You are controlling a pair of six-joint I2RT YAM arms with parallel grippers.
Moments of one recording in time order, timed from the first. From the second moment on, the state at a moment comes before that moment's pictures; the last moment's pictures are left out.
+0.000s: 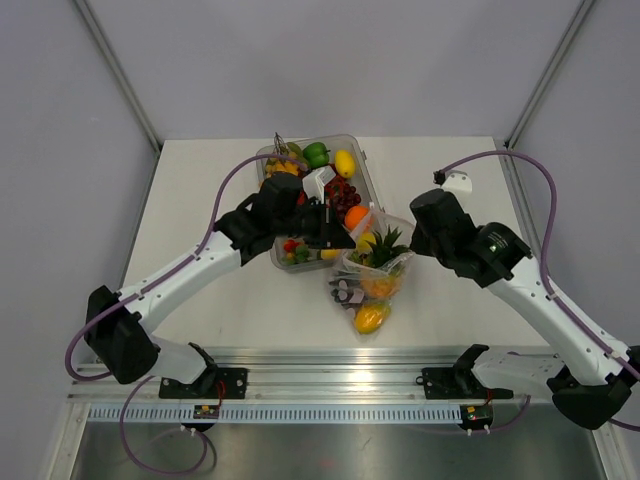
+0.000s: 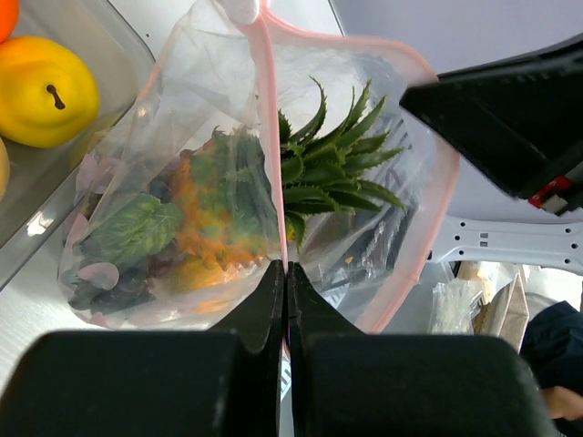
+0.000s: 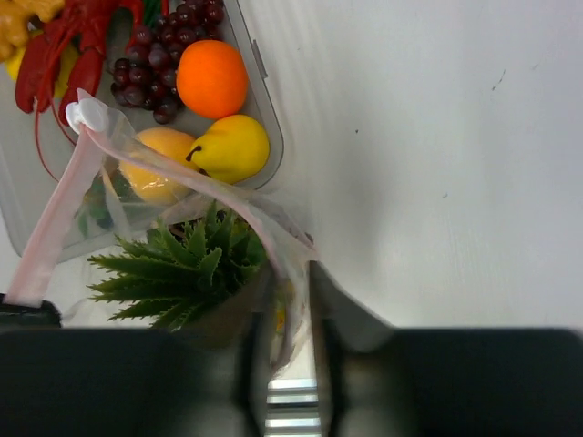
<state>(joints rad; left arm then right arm) -0.73 1.39 1.23 -0.35 0.48 -0.68 0.73 1.11 1.33 -1.02 0.52 0.72</state>
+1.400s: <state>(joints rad) -0.84 1.89 2.13 -0.42 0.47 -0.58 0.69 0.89 1.55 -0.84 0.85 0.41</state>
